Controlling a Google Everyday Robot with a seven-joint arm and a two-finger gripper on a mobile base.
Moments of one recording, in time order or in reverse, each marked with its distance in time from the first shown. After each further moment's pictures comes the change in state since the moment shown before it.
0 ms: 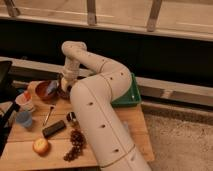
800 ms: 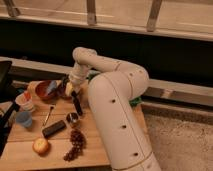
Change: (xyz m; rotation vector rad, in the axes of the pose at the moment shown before) arm 0.037 -0.016 0.003 -0.101 -0.056 0.027
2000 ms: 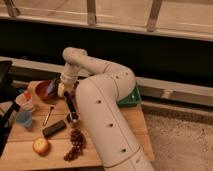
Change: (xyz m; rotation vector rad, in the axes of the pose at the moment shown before) arm -0.024 0.036 0.031 -0.016 0.035 -0.082
